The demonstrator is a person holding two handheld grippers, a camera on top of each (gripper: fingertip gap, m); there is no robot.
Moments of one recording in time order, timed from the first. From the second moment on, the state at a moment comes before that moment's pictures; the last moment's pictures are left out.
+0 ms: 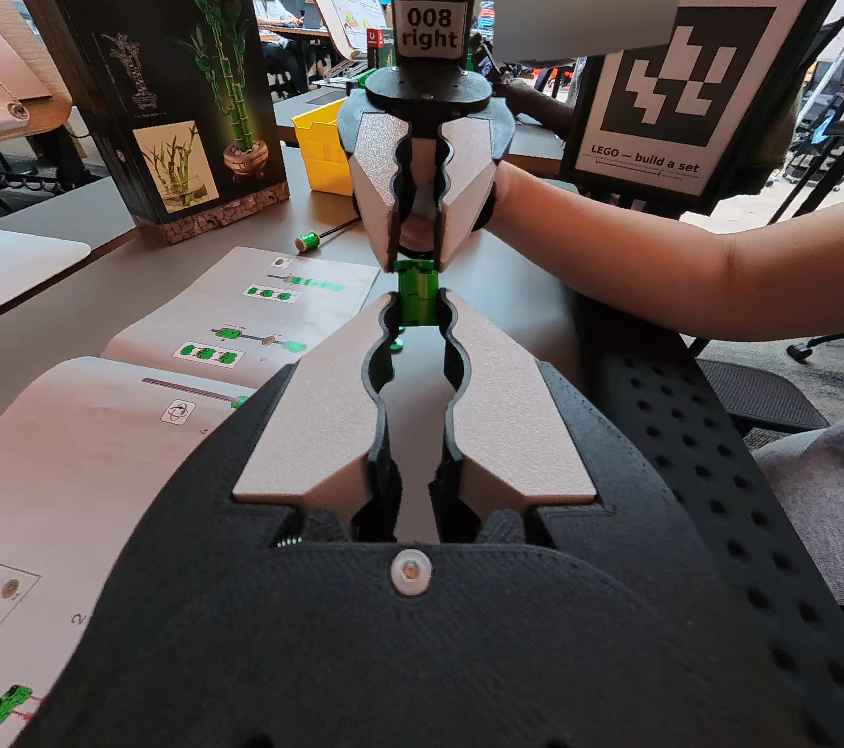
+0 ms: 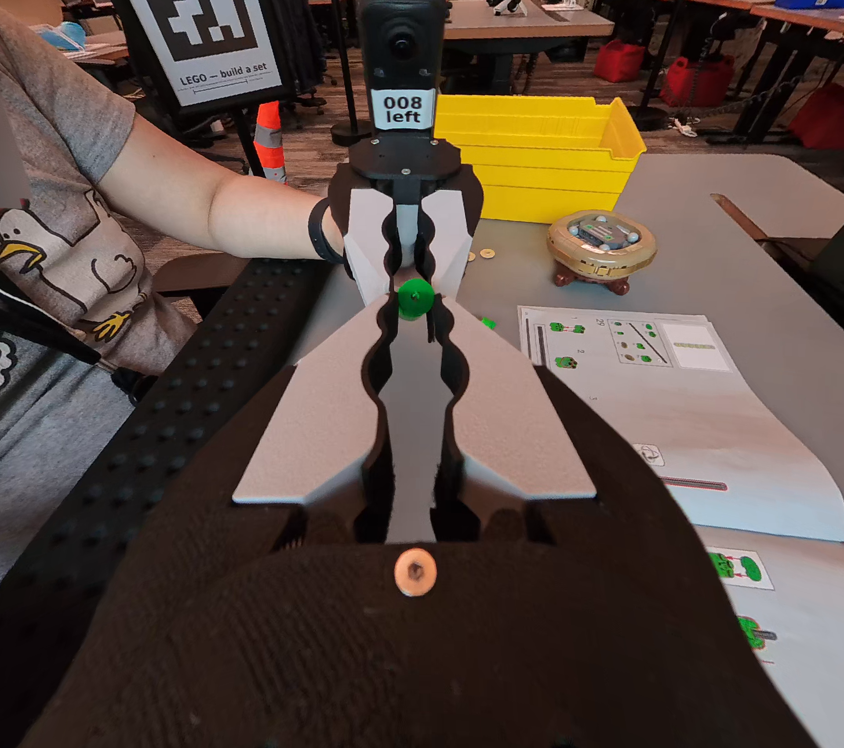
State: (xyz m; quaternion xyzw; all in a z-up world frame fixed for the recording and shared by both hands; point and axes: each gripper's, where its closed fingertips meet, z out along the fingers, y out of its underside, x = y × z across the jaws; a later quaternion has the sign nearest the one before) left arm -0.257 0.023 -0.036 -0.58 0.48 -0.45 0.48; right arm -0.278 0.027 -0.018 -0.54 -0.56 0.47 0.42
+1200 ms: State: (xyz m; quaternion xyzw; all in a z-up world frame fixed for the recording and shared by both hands) left arm -0.252 0.039 0.146 -0.53 0.45 -0.31 0.65; right arm -0.276 0.034 0.163 -0.65 -0.57 0.30 0.40
